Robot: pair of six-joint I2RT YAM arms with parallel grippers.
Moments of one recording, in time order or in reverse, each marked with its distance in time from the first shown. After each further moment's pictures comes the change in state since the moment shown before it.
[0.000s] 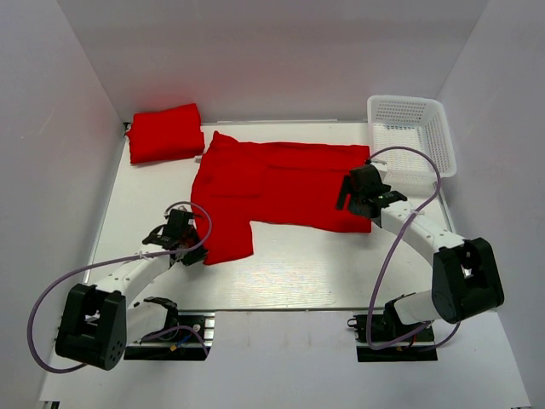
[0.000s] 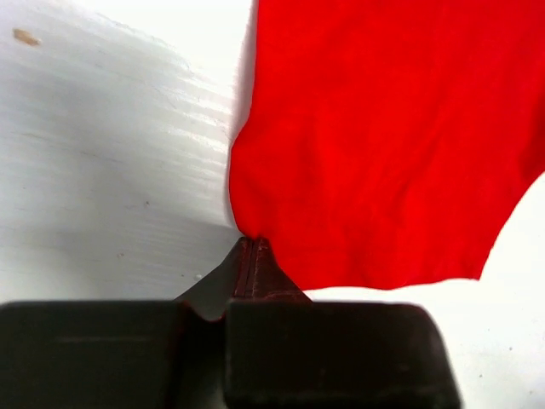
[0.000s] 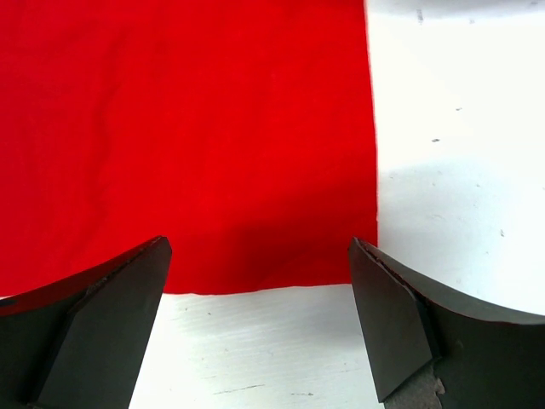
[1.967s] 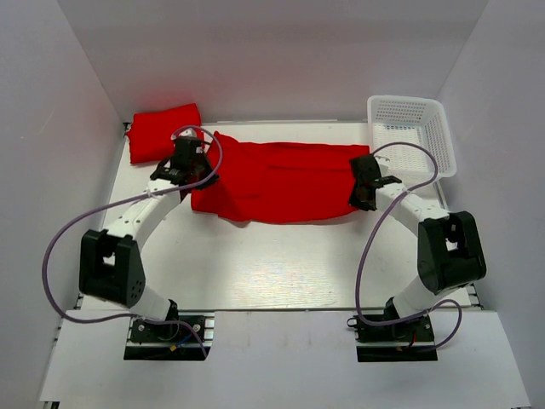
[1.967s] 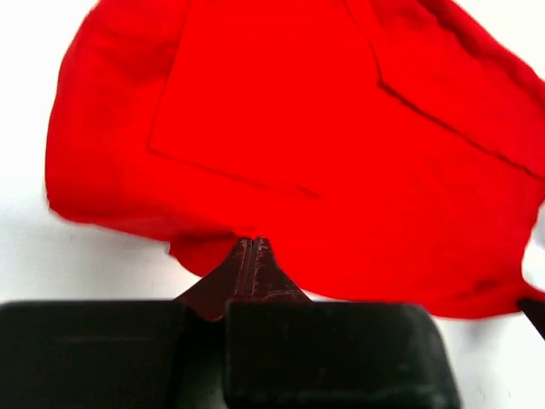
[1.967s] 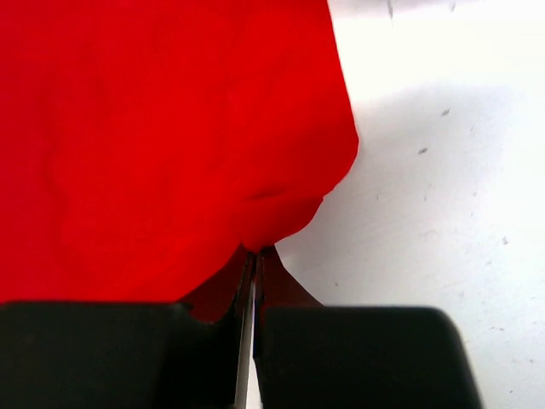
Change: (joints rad) left arm -0.002 0.342 0.657 0.034 -0.027 0.059; right arm -0.073 0.187 0.122 -0.072 -0.002 0.080
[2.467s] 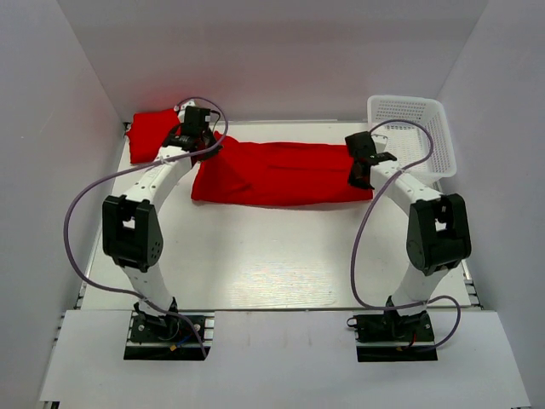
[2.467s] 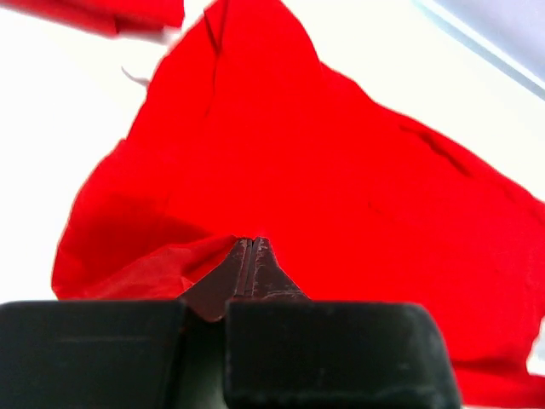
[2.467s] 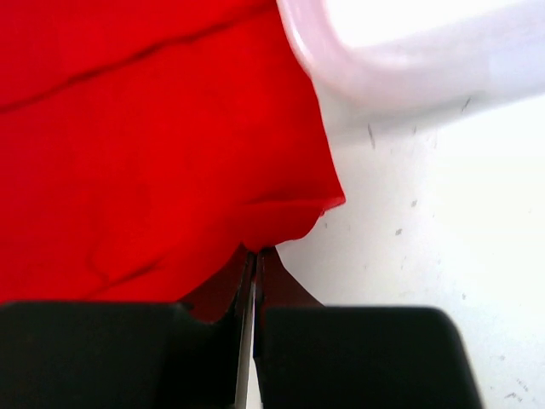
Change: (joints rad) left arm 0.012 0.313 0.407 -0.092 -0.141 0.005; right arm -0.009 0.151 0.275 -0.108 0.093 -0.055
